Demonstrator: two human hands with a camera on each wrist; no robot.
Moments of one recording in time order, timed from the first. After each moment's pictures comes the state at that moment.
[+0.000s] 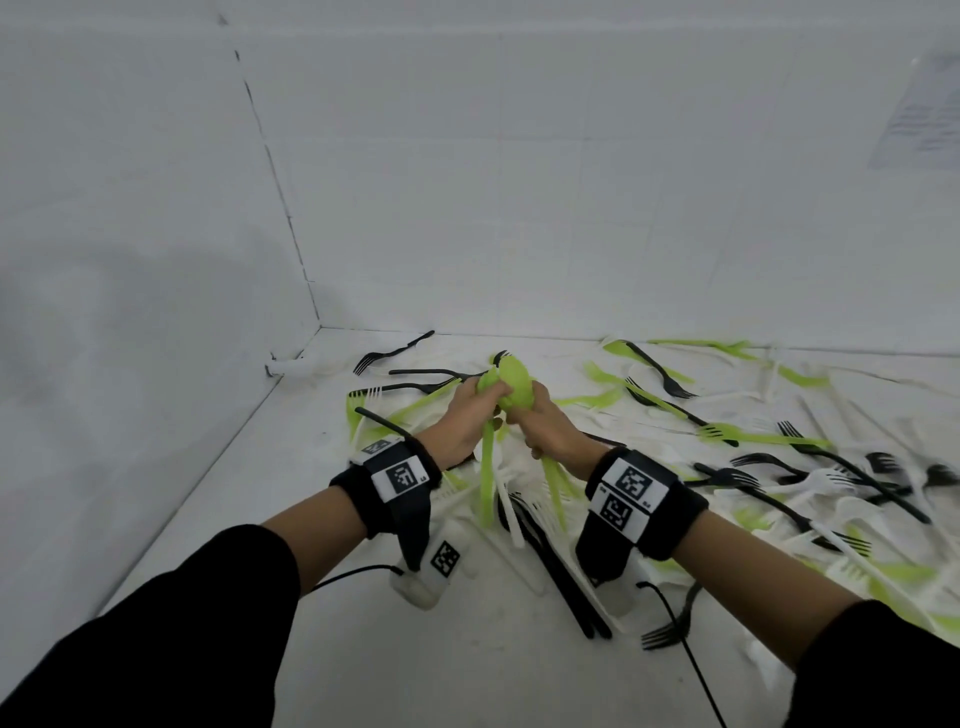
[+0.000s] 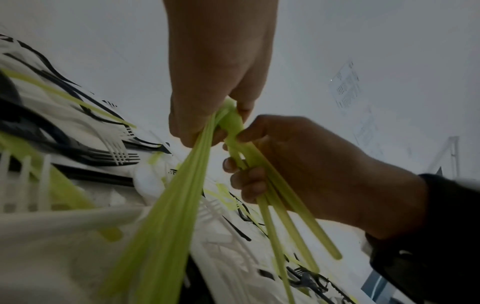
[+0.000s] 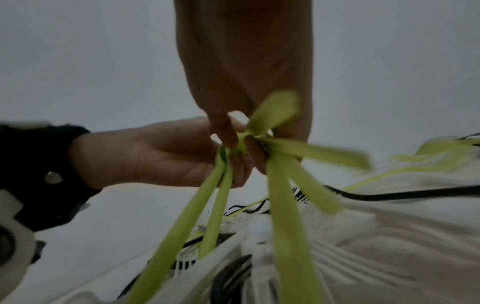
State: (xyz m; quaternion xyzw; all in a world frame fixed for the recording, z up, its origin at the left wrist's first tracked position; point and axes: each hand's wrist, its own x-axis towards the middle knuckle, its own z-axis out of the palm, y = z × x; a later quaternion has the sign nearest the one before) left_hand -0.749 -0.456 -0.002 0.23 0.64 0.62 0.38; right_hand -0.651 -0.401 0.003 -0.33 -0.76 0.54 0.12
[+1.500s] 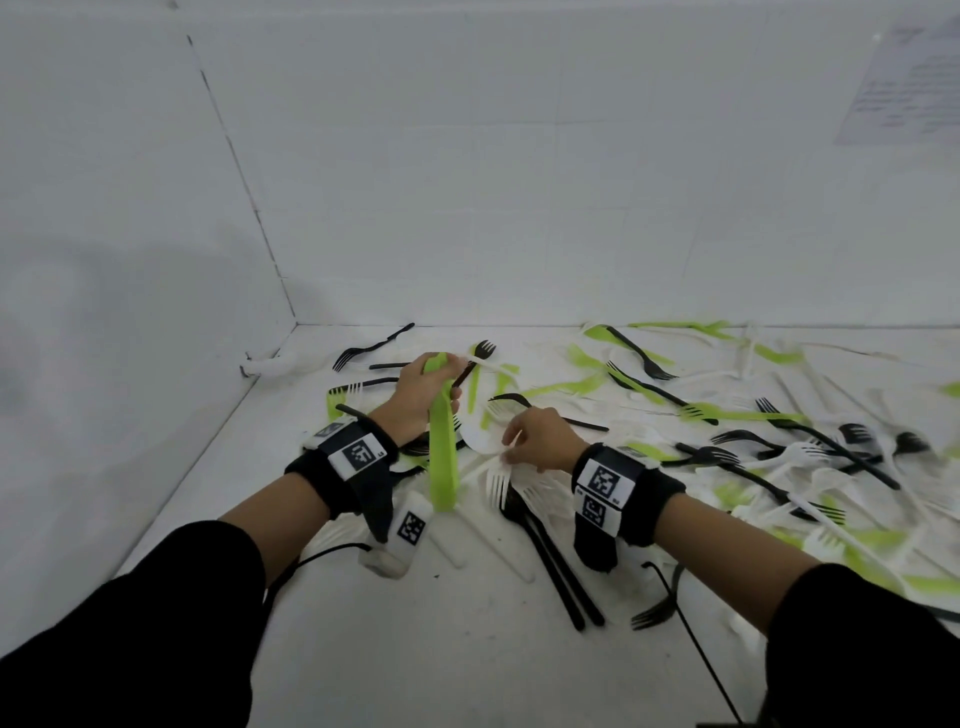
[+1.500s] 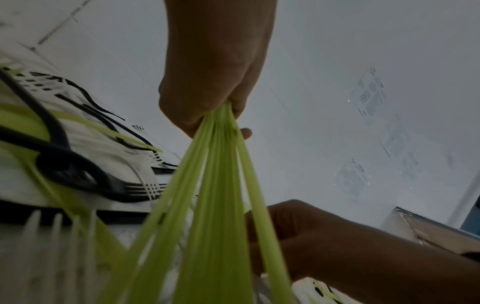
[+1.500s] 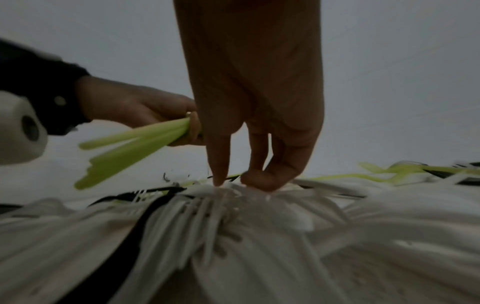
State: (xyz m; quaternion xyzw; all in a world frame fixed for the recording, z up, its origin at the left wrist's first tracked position) left_hand -0.780 -0.468 0.007 0.19 0.61 0.67 0.38; right_hand -0.637 -0.384 -0.027 -0.32 -0.88 0.35 0.02
